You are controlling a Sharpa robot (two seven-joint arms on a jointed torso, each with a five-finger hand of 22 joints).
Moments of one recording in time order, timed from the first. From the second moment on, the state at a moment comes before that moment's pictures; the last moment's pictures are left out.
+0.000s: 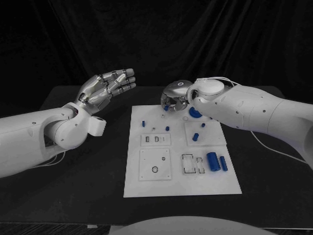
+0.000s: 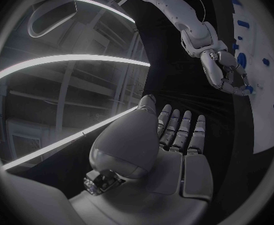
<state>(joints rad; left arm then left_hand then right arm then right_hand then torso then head) 1.32 -0.92 -0.21 1.51 -0.04 0.00 0.68 1.59 0.23 -0.23 0.28 0.57 0.53 0.16 0.15 0.06 0.24 0.18 0.48 0.06 0.25 0.21 0.36 0.05 0.15 0.20 0.29 0.12 0.04 1.32 -0.29 -0.20 0.79 -1.67 -0.17 0.24 1.45 -0.17 0.35 0.13 0.52 0.95 0.06 0.18 0.41 0.98 0.03 0.44 0.31 1.44 -0.06 1.29 1.01 0.11 1.35 0.04 1.31 1.20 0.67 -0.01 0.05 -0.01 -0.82</state>
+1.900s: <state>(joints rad) 1.32 -0.95 -0.21 1.51 -0.04 -0.01 0.68 1.59 0.22 -0.23 0.28 0.58 0.53 0.16 0.16 0.06 0.24 0.18 0.48 0.06 0.25 0.21 0.36 0.05 0.15 0.20 0.29 0.12 0.04 1.38 -0.52 -0.20 1.01 -1.57 -0.32 0.29 1.35 -0.15 0.32 0.16 0.15 0.85 0.01 0.10 0.27 1.14 0.01 0.49 0.39 1.24 -0.06 1.04 0.65 0.13 1.19 0.06 1.09 1.07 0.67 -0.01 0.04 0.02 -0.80</state>
